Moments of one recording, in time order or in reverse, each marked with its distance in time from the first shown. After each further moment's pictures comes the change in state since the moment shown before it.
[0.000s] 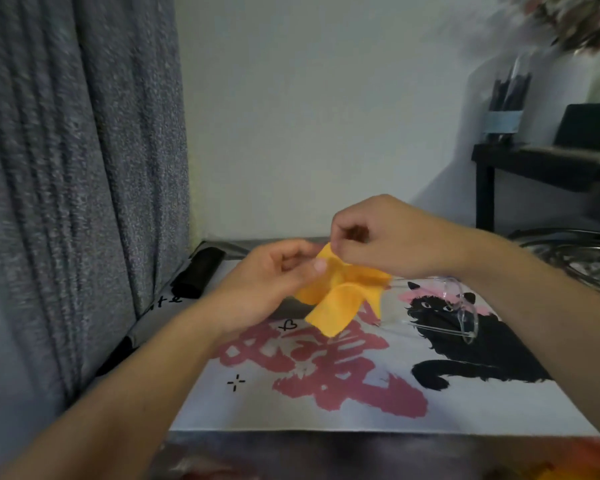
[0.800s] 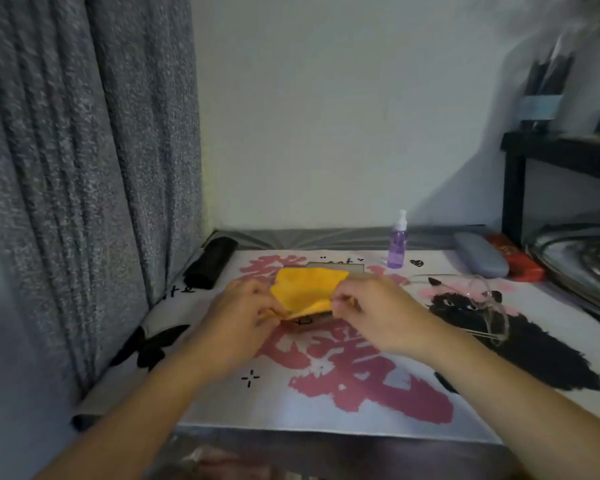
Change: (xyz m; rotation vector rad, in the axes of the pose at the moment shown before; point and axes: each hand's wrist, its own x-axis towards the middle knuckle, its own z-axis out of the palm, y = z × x) left_hand -0.036 -0.096 -0.049 0.869 0.151 -0.036; right_hand -0.003 0.055 0.118 -0.065 0.073 0.089
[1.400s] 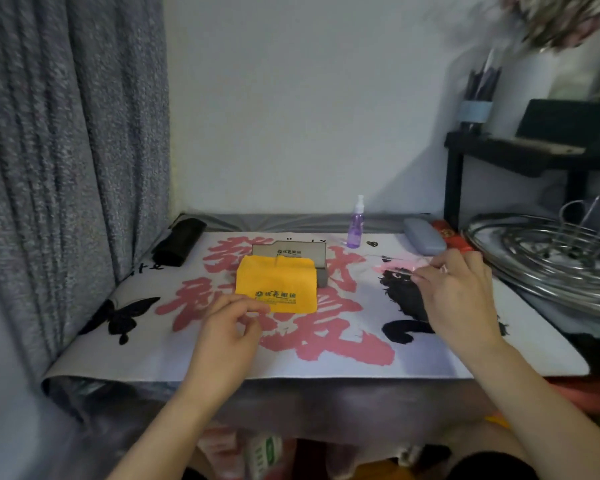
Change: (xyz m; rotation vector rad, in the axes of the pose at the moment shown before) left_hand -0.067 0.053 0.042 -0.531 0.245 -0.253; right_hand -0.118 0.072 -0.032 -0.663 0.554 0.352
